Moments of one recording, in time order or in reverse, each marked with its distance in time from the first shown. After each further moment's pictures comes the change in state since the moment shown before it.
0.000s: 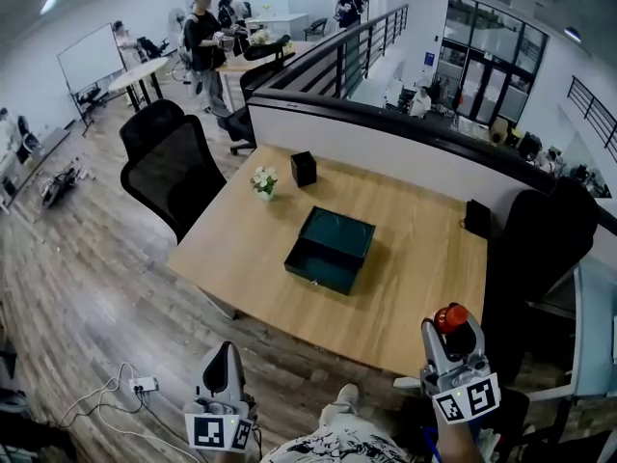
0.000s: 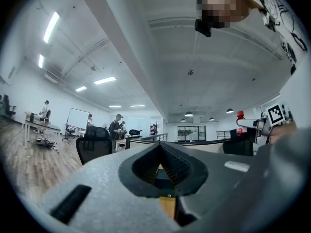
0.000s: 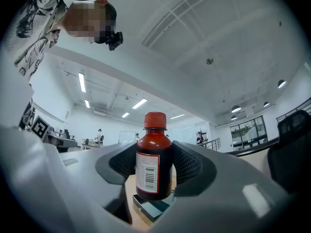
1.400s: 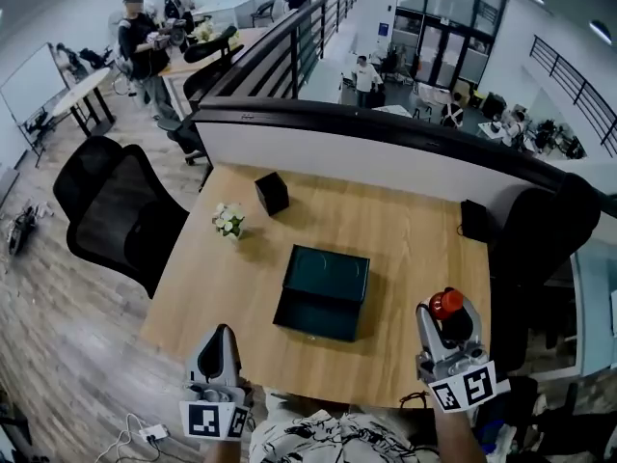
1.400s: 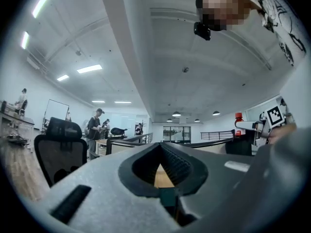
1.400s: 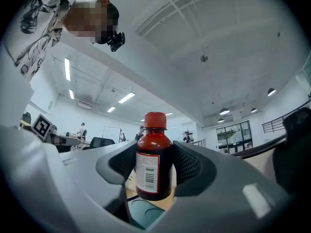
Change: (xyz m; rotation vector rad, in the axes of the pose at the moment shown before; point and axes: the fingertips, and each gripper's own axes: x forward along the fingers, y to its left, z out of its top) left arm 0.284 0.069 -0.028 -0.008 0.013 -0.198; right arm 0.201 -0.090 -0.066 -0.039 0.019 -0.161
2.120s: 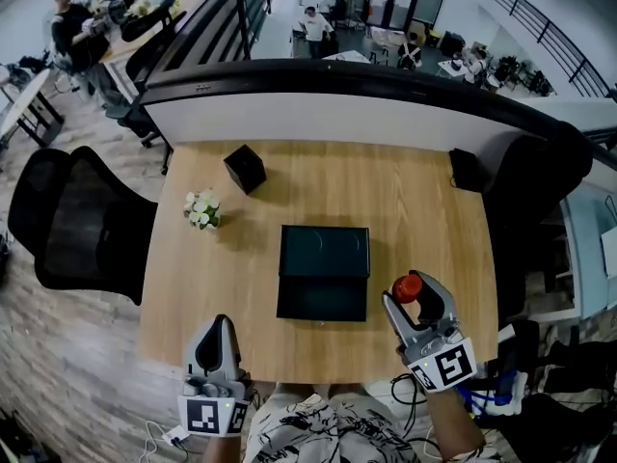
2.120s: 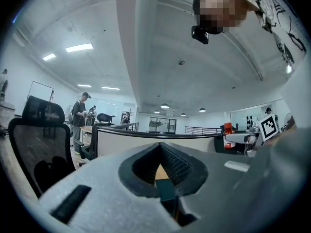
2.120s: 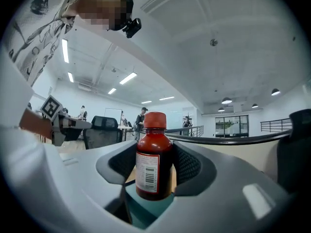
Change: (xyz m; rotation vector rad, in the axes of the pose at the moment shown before) left arm 0.063 0.050 -0.042 -0.067 0.127 -0.198; right arm 0.064 0.058 -0.093 -0.068 0.230 -0.017
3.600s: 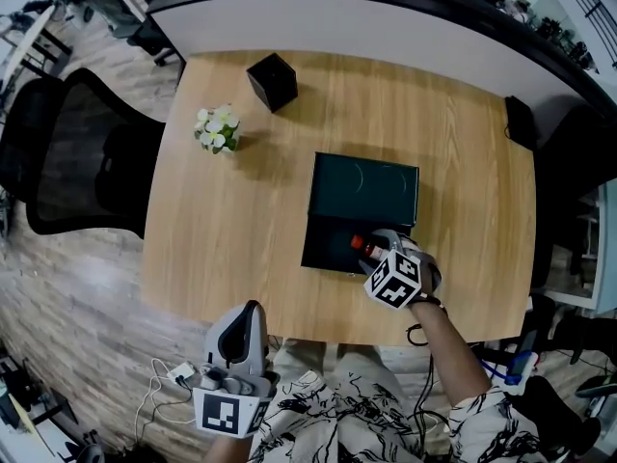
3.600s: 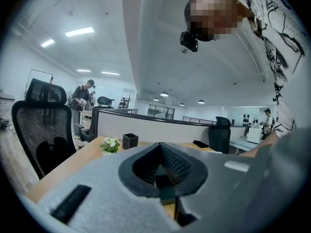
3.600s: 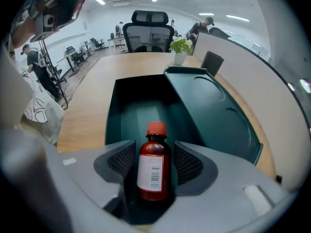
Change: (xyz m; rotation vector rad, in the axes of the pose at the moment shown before) left arm -0.027 -0.002 -0.080 -0.071 0.195 -0.017; right arm 0.064 0.084 -0.331 -0.409 1.065 0.511
